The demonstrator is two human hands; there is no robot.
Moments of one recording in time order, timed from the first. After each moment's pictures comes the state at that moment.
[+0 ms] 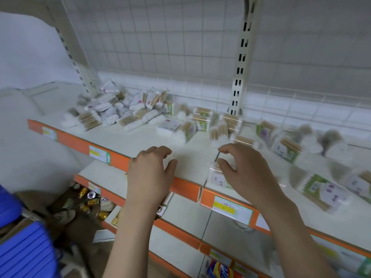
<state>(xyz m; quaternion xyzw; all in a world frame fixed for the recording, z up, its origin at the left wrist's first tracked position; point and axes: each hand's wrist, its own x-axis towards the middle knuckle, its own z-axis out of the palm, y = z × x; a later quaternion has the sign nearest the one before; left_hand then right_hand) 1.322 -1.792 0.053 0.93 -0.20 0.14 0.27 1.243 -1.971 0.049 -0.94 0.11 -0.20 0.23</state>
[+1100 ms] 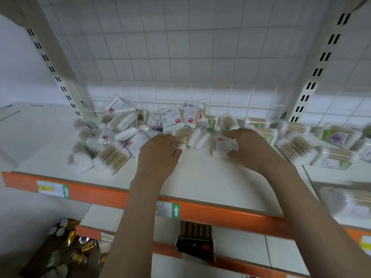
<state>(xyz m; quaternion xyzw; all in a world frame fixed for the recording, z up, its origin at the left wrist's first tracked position) 1.609 -1.701 0.047 0.91 -0.35 0.05 0.22 1.481 -1.883 0.050 -0.96 0.24 -0.09 0.12</state>
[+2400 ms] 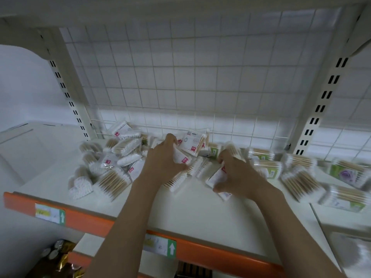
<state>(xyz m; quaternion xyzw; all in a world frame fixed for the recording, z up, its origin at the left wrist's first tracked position) 1.660 -1.740 0.057 0.87 -0.39 0.06 0.28 1.509 -1.887 0.051 -0.96 0.19 -0.08 0.21</state>
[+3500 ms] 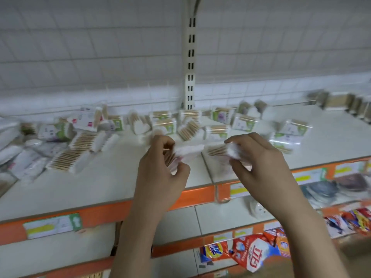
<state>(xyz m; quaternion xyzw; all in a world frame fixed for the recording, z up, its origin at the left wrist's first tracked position) 1.410 -1.768 0.060 0.70 -0.50 -0.05 0.51 1.244 -1.862 0.079 -0.88 0.32 -0.33 0.13</state>
